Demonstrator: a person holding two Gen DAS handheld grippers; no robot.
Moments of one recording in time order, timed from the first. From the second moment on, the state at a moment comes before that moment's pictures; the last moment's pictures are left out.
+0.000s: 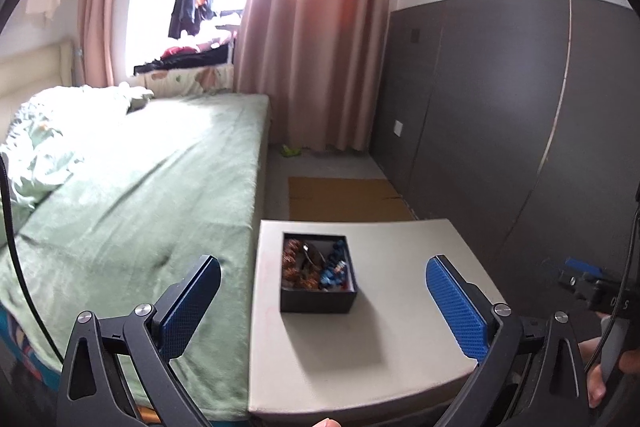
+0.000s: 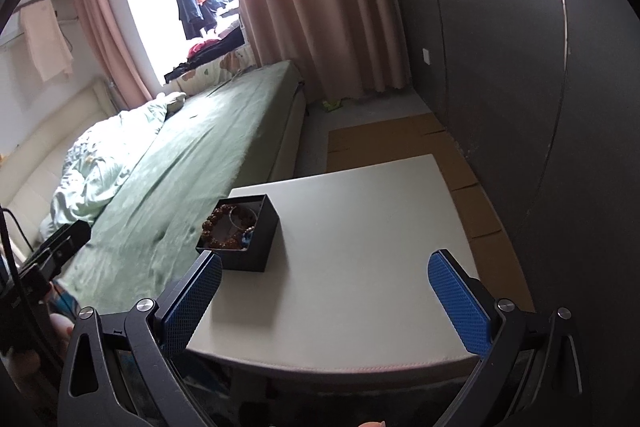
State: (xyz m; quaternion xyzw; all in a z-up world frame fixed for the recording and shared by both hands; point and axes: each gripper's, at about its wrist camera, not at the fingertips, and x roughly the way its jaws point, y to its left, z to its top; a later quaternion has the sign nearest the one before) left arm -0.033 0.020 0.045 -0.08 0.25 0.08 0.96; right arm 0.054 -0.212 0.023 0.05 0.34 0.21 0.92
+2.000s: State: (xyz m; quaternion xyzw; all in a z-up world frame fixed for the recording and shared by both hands) left arm -0.041 0.008 0.027 -0.06 0.26 0.08 0.96; right arm 0.028 -0.211 0.005 0.04 0.35 0.22 0.91
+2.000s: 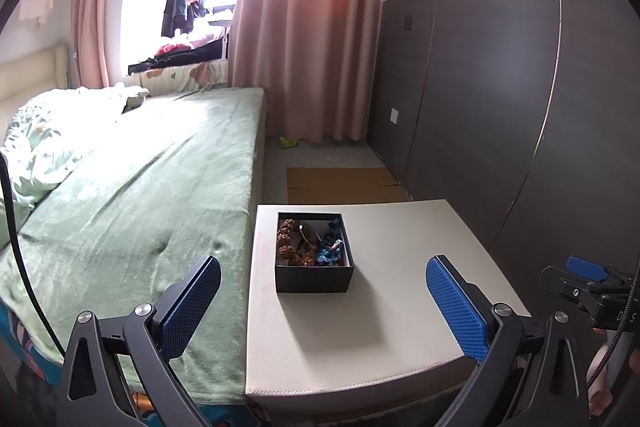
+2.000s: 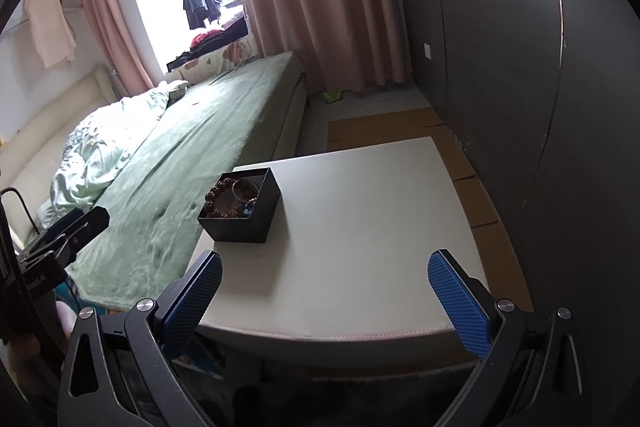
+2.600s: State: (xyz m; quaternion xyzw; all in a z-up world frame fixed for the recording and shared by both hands) left arm -0.042 0.007 0.027 -0.06 0.26 0.08 0.96; right arm 0.027 -0.211 0.005 0.04 0.35 0.22 0.91
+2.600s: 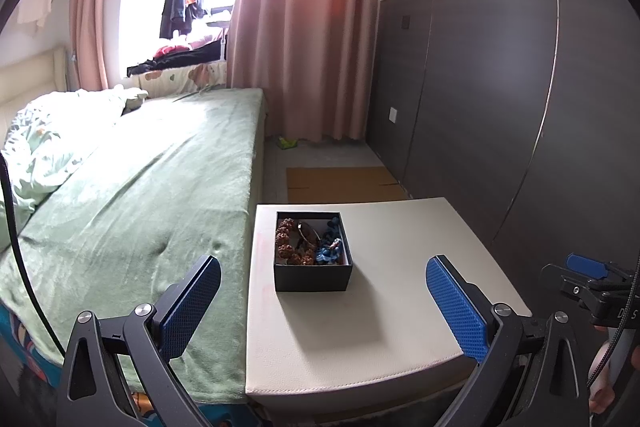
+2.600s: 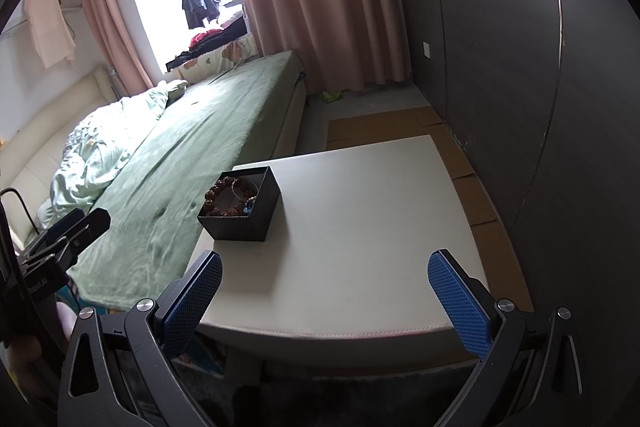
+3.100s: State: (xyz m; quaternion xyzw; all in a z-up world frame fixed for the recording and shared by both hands) left arm -0.043 0.005 0.026 -0.06 0.26 0.08 0.96; right arm 0.025 -0.212 0.004 0.04 0.36 0.21 0.91
